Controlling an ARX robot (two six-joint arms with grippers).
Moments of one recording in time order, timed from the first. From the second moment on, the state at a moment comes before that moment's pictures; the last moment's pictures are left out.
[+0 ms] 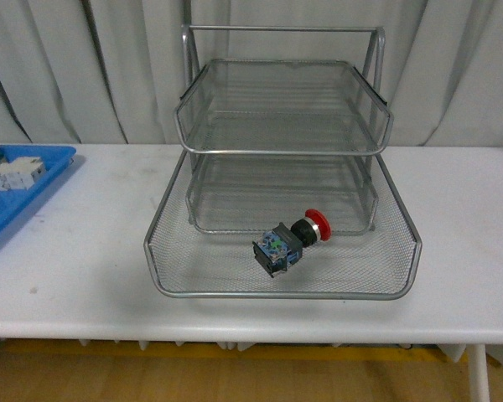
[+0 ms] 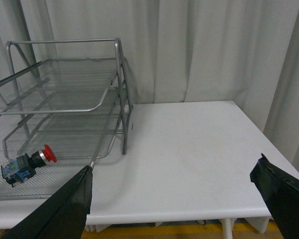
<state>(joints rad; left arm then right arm) -0.20 1.17 0.34 0.83 -0.20 0.00 0.00 0.00 0.01 0.00 0.00 0.00</state>
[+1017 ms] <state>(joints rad) 0.00 0.58 0.01 0.57 0.00 0.00 0.00 0.00 0.01 0.00 0.00 0.00</state>
